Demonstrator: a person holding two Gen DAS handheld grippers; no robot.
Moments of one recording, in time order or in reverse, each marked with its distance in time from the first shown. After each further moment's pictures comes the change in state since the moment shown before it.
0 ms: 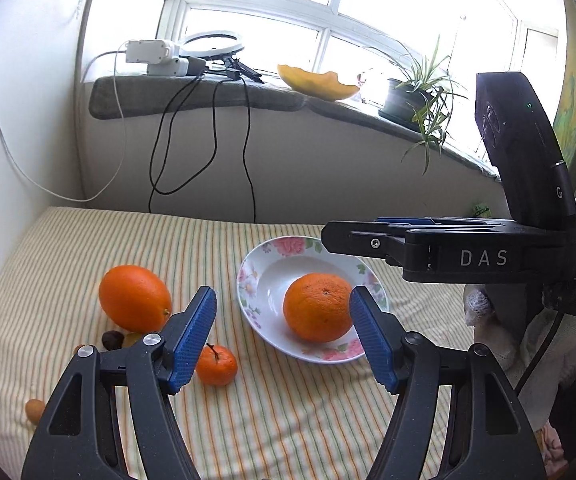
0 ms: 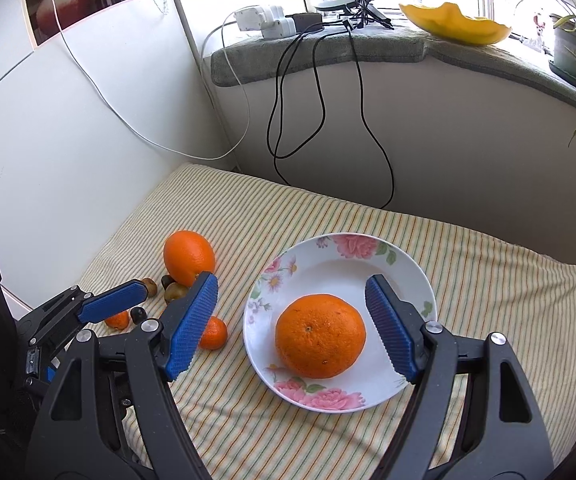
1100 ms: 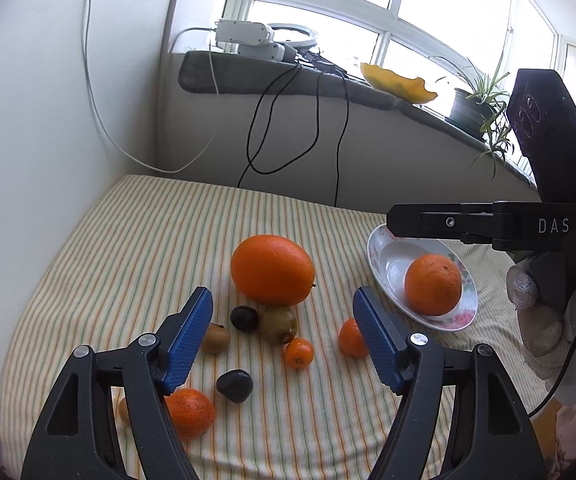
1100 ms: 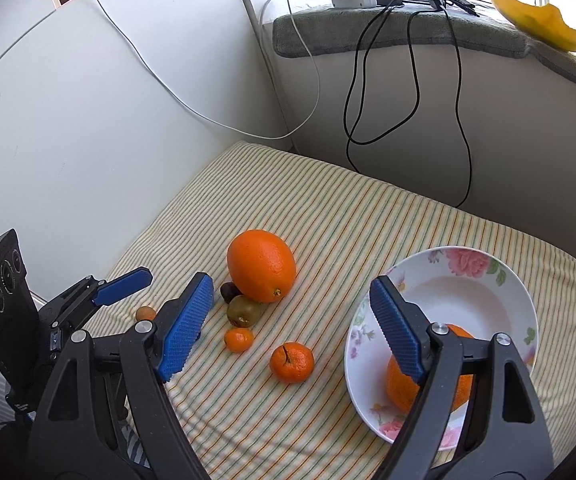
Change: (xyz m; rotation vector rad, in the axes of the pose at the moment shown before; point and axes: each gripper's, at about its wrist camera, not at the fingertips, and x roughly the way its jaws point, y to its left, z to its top) left arm -0.013 0.105 -0.028 -0.080 0.015 0.130; right arm 0.062 0.066 0.011 -0.069 0.075 0.119
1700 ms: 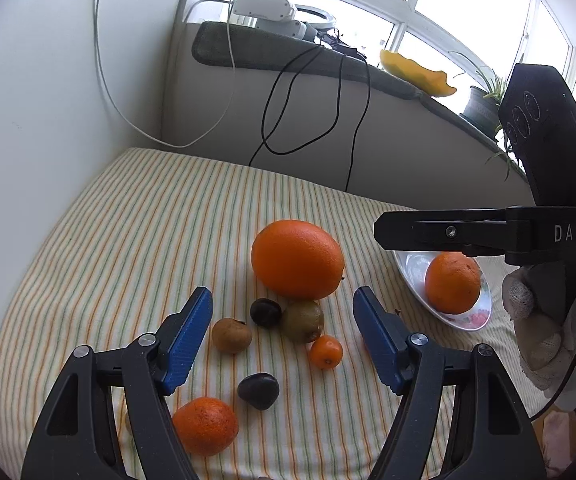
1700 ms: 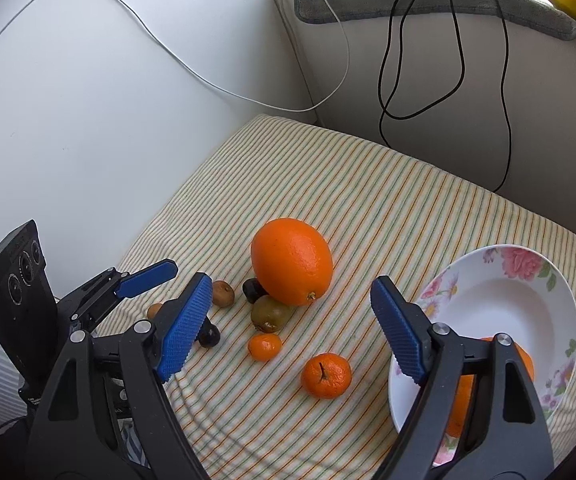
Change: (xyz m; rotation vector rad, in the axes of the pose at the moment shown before) left arm 0.028 0.029 0.000 -0.055 0.070 -0.033; right arm 0.046 0.010 0.008 0.024 0.111 0.085
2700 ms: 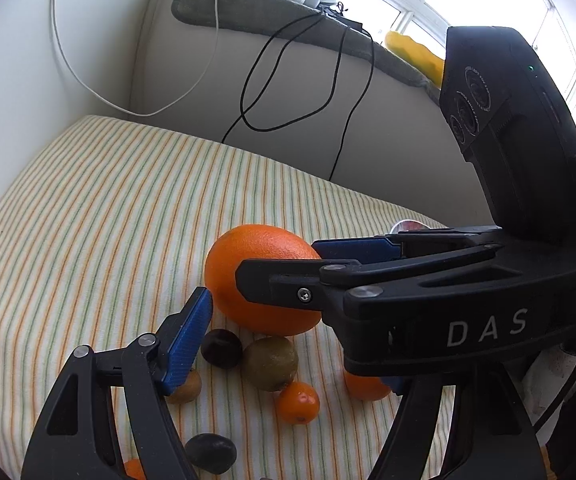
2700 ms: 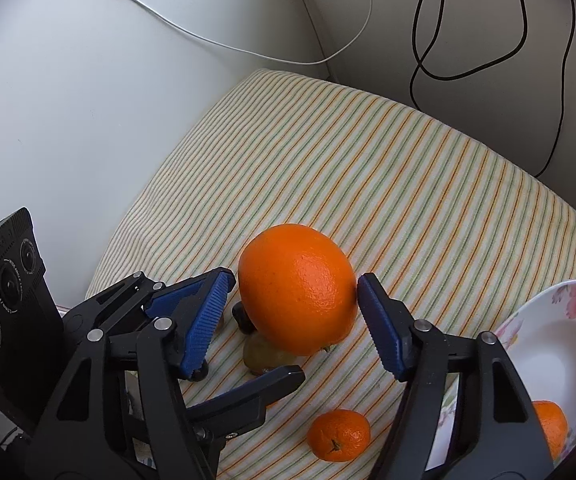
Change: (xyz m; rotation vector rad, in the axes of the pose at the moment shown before) left arm 0.058 -0.004 0.022 -0.071 0.088 -0.093; right arm 0.074 0.001 0.025 -0.010 0.163 0.016
